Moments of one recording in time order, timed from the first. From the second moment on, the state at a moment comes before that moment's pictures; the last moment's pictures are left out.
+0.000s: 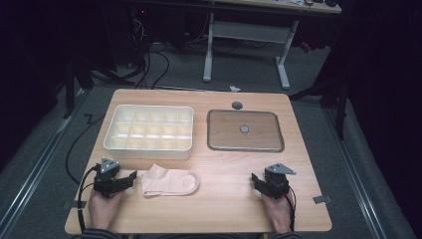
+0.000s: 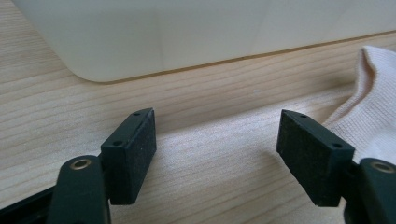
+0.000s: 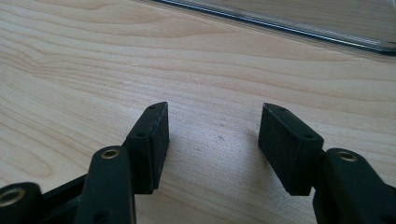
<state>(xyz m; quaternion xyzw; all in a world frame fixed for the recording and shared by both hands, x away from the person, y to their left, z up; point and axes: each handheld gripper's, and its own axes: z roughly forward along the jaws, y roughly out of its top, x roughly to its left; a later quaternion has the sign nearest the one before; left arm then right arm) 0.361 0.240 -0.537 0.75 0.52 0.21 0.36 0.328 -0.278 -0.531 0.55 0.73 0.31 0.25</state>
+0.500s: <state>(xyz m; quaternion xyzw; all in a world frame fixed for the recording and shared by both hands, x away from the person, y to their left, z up) 0.358 0.241 -0.536 0.75 0.52 0.21 0.35 0.324 -0.281 -0.526 0.56 0.72 0.34 0.24</state>
